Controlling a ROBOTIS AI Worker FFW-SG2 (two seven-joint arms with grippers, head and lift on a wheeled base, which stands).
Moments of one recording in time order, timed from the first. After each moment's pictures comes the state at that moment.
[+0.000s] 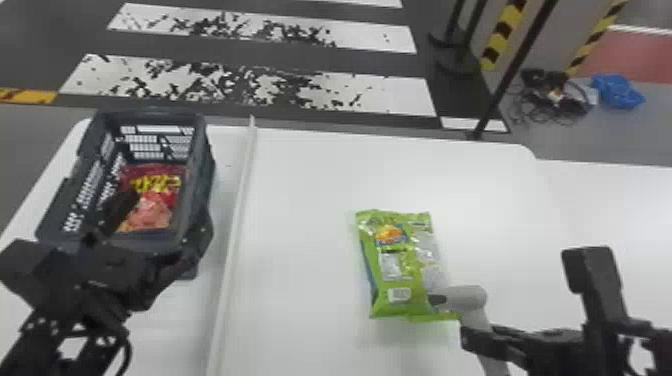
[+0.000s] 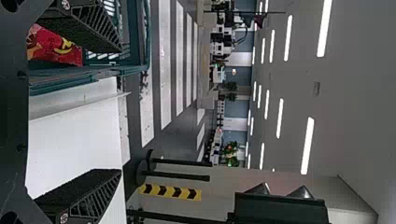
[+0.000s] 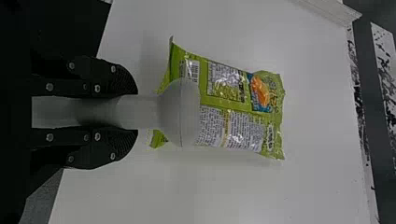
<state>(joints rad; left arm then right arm) 0.58 0.18 -0.01 -2.07 0.17 -0.03 -0.15 0.52 -0.20 -0.24 -2.56 -0.01 1.57 0.59</state>
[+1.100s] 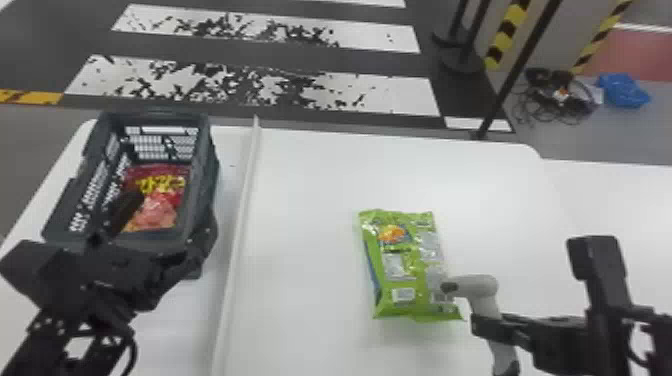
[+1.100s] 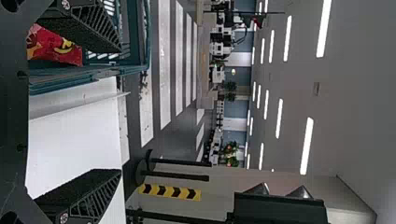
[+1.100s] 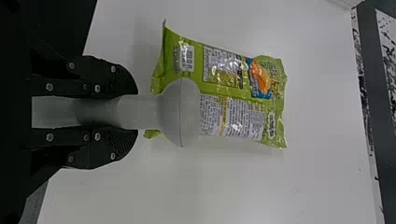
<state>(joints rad) 0.58 0.18 -0.01 -2.07 0.17 -0.03 -0.16 0.46 -0.19 -0.24 -2.50 0.01 1.57 0.56</state>
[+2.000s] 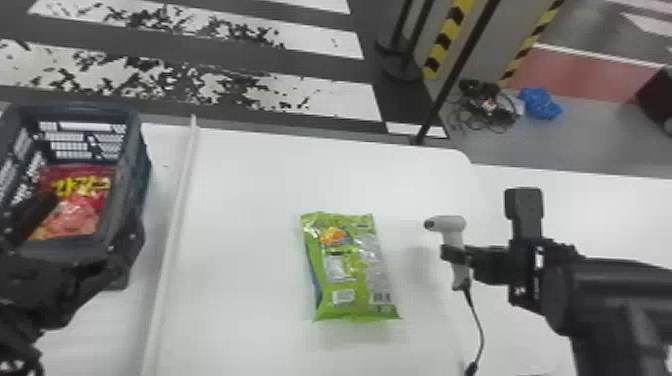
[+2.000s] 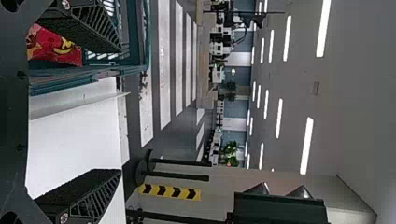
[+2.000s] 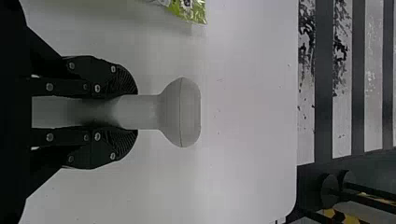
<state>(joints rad) 0.58 0.18 0.00 -2.07 0.16 -0.03 -0.16 0.16 -0.28 -0.29 -1.96 -0.03 1.17 0.38</state>
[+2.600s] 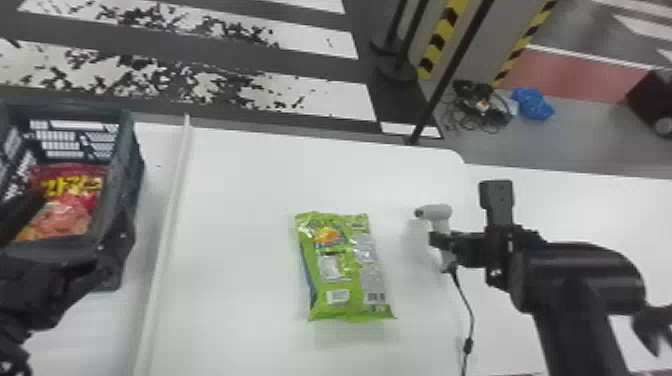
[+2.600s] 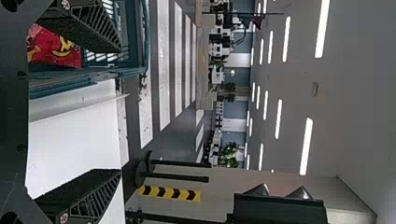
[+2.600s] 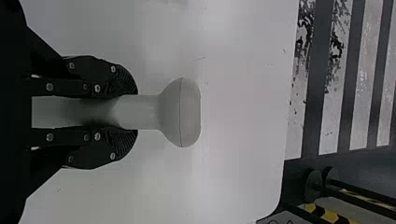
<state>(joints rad) 0.58 0.18 0.00 -2.08 0.16 -0.03 -0.16 0.05 -0.31 -0.22 -1.69 0.01 0.97 0.34</state>
